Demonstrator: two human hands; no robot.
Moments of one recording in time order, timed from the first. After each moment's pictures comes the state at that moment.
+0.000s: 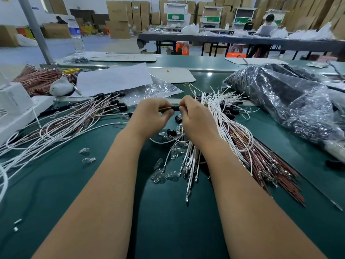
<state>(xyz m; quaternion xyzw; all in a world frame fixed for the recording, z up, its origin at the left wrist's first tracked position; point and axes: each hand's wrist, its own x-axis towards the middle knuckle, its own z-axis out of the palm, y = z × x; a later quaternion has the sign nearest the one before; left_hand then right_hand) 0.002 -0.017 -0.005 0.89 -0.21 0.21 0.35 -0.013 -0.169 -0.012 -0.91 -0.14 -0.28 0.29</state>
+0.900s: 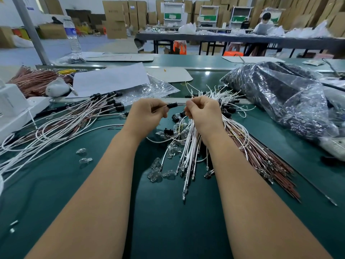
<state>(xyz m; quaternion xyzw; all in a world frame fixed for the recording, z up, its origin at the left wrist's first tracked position) 0.004 -0.015 -0.013 0.84 -0.19 0.18 0.48 -0.013 -0.179 -0.004 -0.76 -0.01 -0.20 0.62</state>
